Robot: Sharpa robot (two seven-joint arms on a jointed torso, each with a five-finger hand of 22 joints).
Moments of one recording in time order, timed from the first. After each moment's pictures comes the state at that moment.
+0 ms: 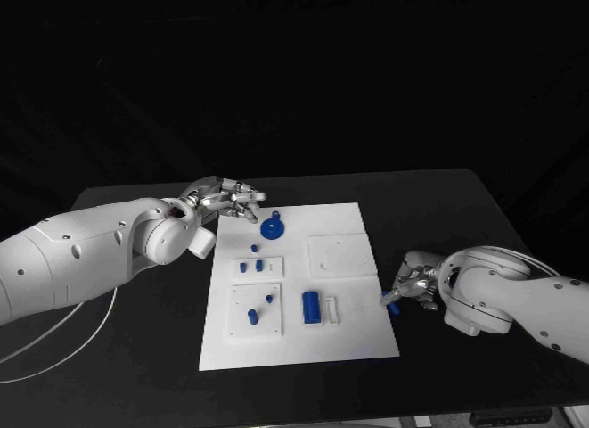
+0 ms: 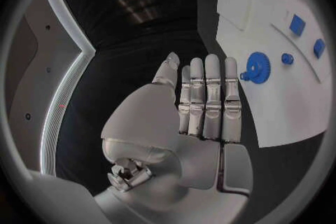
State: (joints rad) left arm 1.31 -0.69 -0.19 1.17 -0.16 -0.06 0.20; left_hand 1.32 0.03 -0.12 -0.06 0.23 1.00 0.05 0.44 0.48 1.23 0.01 0.49 0.11 1.13 0.00 0.72 0.28 0.01 1.10 -0.01 0.07 0.84; right arm 0.98 -0.99 0.10 1.65 -1.19 -0.05 -0.66; right_hand 1.12 -0.05 0.40 -0.14 0.07 1.27 0.02 0.06 0.11 1.36 -0.06 1.08 1.22 1.46 -0.10 1.06 1.05 0.06 1.47 -0.12 0.69 1.31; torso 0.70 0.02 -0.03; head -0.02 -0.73
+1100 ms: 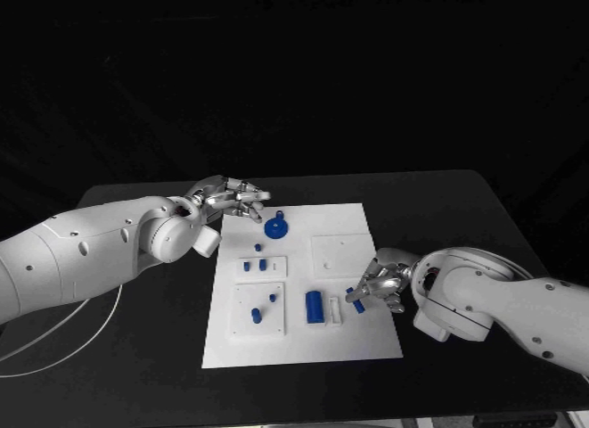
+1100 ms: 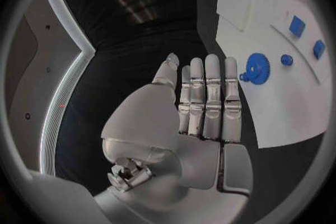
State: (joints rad) left arm 1.31 -0.68 -0.19 1.17 -0.16 -0.05 0.20; left_hand 1.31 0.04 -0.12 -0.05 0.23 1.00 0.05 0.44 0.48 1.23 0.01 0.49 0.11 1.13 0.00 0.72 0.28 0.01 1.10 -0.01 0.07 0.84; right arm 0.98 -0.91 0.12 1.77 -1.10 -0.13 -0.66; right_hand 1.10 -0.03 0.40 -0.16 0.08 1.28 0.02 0.06 0.10 1.36 -0.05 1.08 1.21 1.46 -0.10 1.06 1.03 0.06 1.47 -0.12 0.69 1.31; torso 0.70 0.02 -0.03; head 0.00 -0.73
